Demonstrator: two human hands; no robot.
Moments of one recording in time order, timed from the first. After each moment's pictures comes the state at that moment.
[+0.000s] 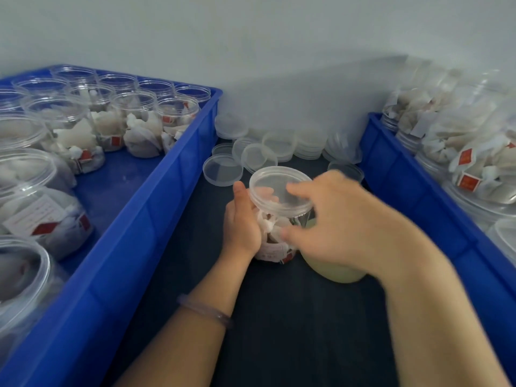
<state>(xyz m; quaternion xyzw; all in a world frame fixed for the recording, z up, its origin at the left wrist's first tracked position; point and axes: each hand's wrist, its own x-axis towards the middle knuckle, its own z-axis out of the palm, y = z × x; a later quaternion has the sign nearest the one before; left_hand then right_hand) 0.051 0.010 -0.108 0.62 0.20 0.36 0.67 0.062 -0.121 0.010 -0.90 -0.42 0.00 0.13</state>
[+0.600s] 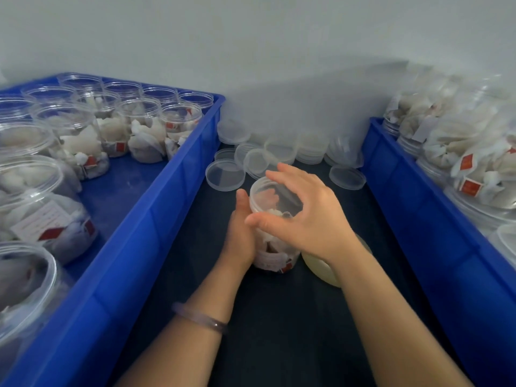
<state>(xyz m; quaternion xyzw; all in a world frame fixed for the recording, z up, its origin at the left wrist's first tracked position) 0.044 0.011 -0.107 0.59 0.14 0.30 0.74 0.084 -0.090 -0.035 -0.81 -0.44 -0.05 0.39</state>
